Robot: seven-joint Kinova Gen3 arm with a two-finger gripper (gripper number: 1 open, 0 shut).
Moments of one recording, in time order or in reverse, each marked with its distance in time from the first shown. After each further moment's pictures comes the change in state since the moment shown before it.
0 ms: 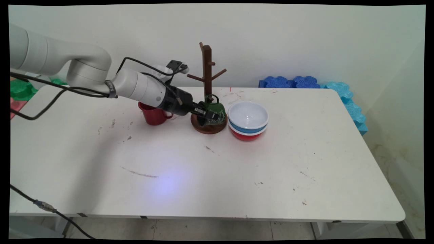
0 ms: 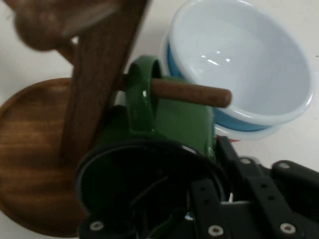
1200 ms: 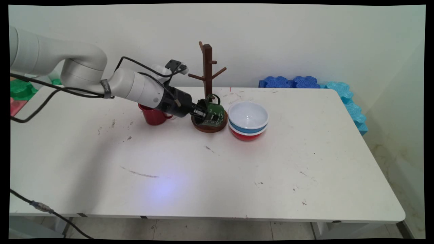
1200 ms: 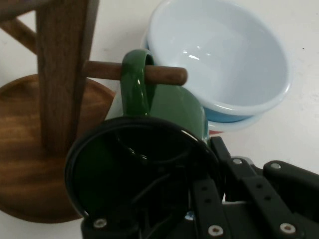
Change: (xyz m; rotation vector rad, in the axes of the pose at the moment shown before) arm -0.002 0.013 -0.011 -0.034 -0.004 0.042
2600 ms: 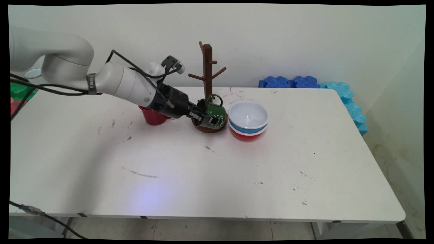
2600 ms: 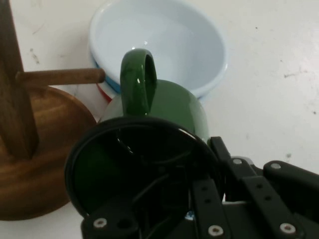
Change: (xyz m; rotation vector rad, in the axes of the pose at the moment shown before) arm 0.002 0.025 -0.031 -0.046 -0.015 0.125
